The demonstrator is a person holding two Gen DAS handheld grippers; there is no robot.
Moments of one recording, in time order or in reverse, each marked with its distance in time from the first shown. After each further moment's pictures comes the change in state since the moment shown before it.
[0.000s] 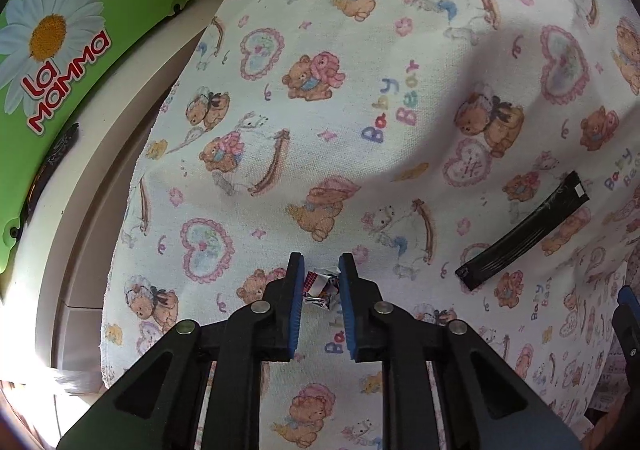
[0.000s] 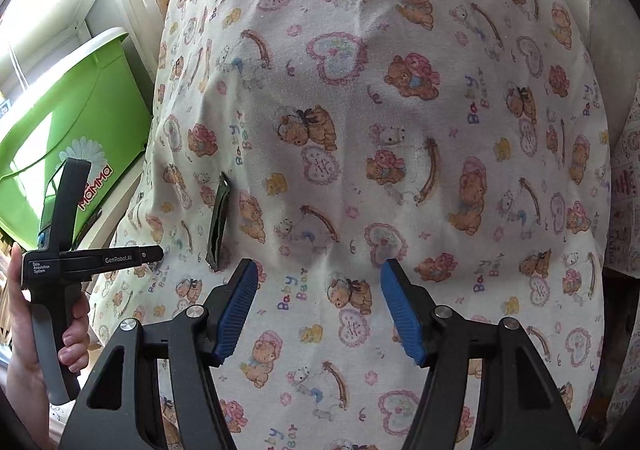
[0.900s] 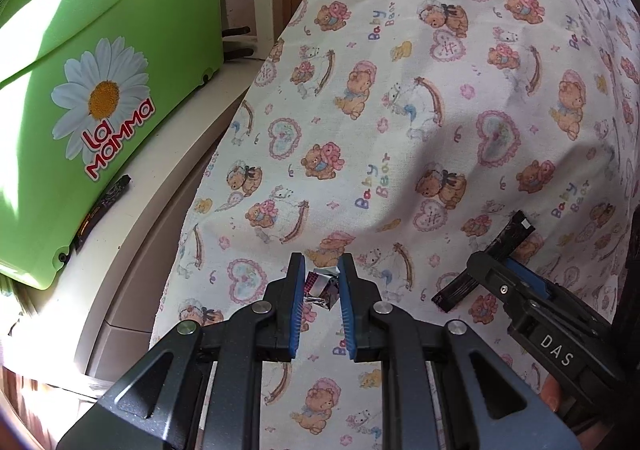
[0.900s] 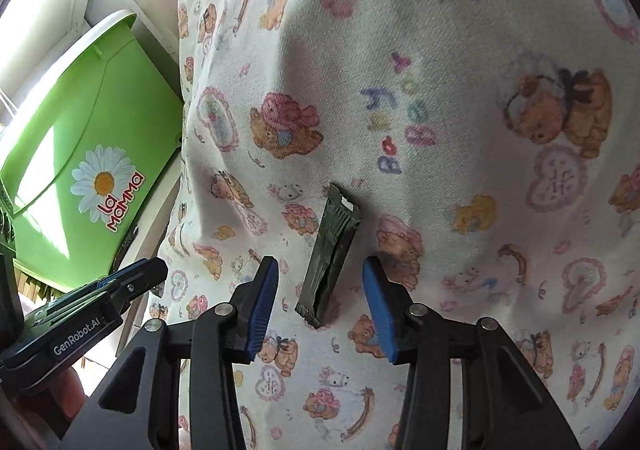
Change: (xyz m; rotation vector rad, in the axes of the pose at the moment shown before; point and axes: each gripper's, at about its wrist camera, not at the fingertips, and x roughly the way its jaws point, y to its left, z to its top) left arm -0.065 0.003 0.000 0.017 -0.193 0.045; right arm 0.102 0.076 0.036 0.089 0.125 0.212
